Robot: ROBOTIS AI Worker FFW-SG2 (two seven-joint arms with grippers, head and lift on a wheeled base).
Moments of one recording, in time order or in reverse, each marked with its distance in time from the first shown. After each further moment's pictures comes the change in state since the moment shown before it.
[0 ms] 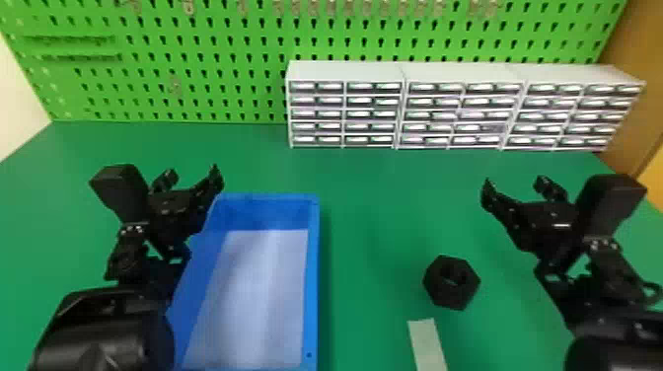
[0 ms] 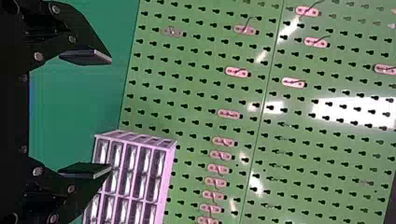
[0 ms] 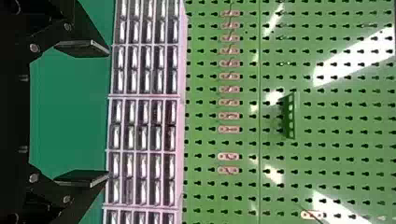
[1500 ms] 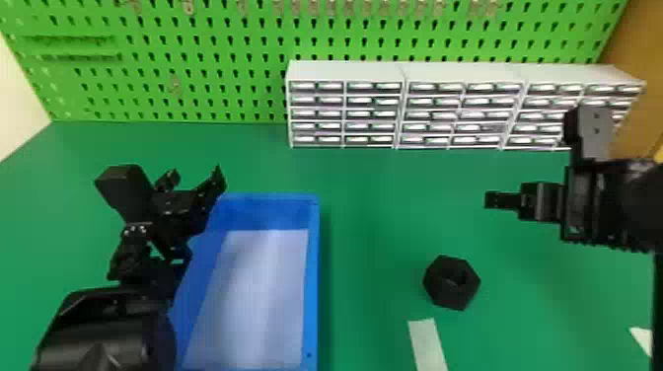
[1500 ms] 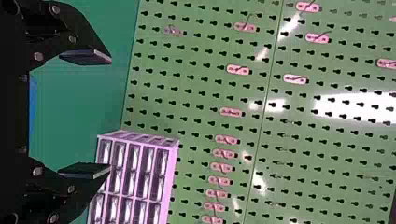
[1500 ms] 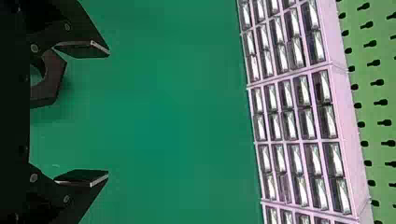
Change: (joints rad) left arm 0.000 0.000 -0.007 0.003 -0.023 0.001 0.000; right arm -0.408 -0.075 -0.003 -0.141 -0.049 1.348 -0.077
